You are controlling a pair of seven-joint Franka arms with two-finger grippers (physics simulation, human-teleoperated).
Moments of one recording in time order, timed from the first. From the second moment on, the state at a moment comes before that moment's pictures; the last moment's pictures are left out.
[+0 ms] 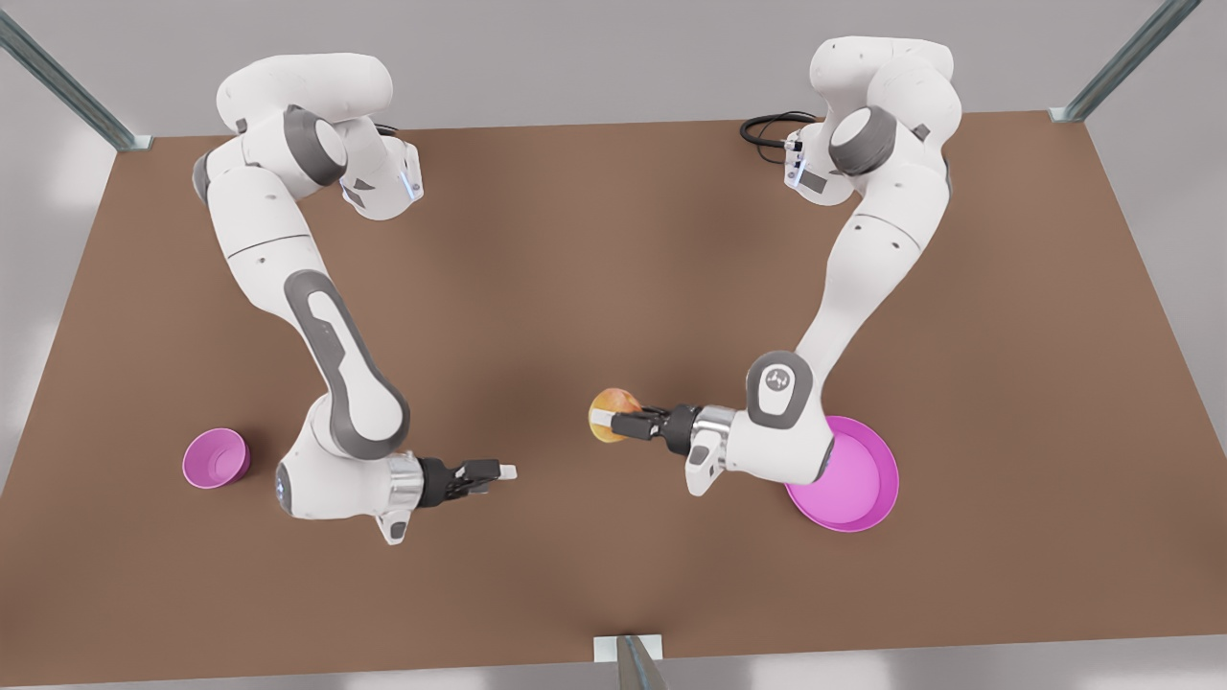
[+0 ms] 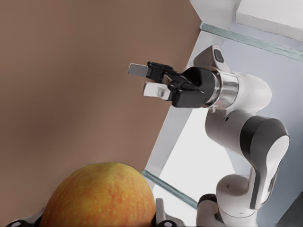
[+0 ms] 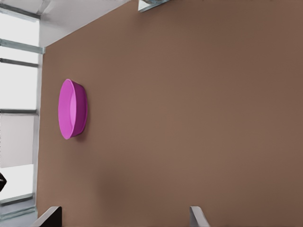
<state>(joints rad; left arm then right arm) -0.11 1.08 -0.67 -0.97 -0.76 1.97 -0.24 0.01 0.90 0.33 -1.21 0.70 2.04 -0.30</state>
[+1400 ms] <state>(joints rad) -0.16 1.13 -0.67 -0.95 -0.89 2.04 0.06 -0.12 0.98 0.65 -1.32 1.16 1.95 -1.61</state>
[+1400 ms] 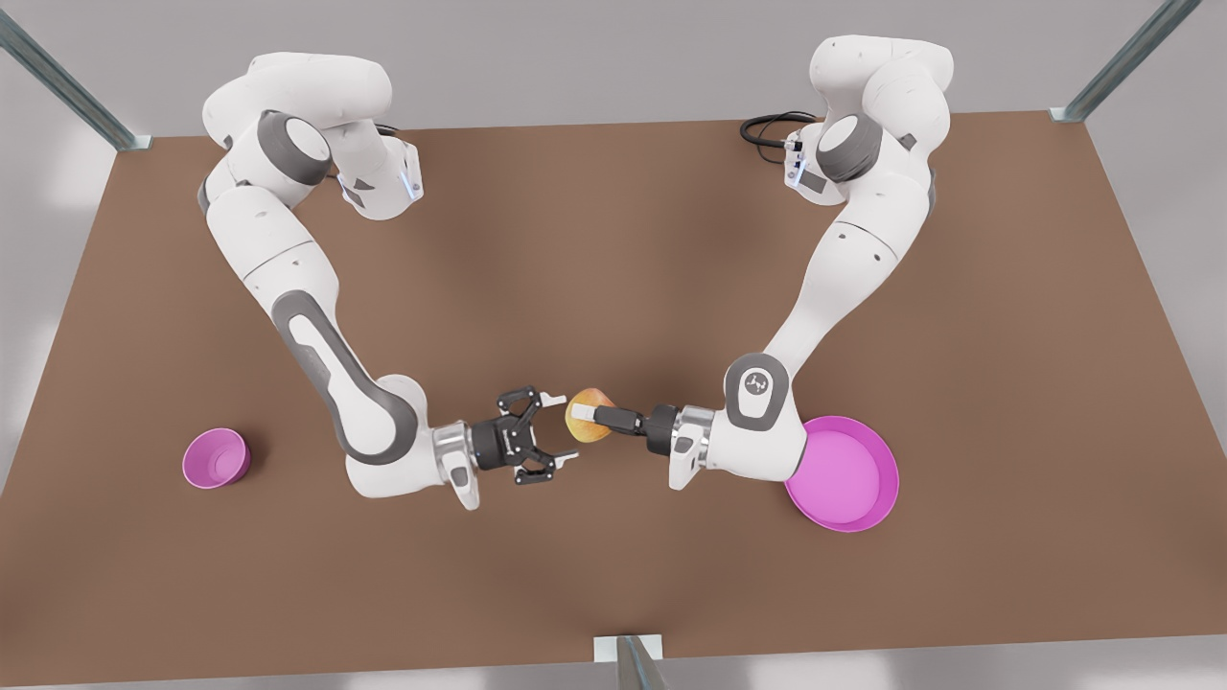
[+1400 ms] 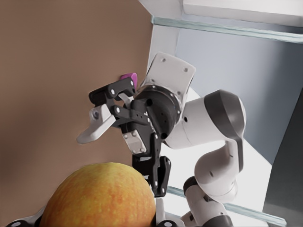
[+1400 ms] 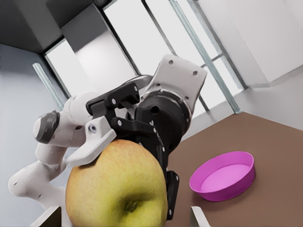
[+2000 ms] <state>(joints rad) -0.16 1.13 -0.67 -0.95 -0.89 2.05 0.09 -0.10 0.99 0.67 -1.31 1.18 1.97 -1.80</state>
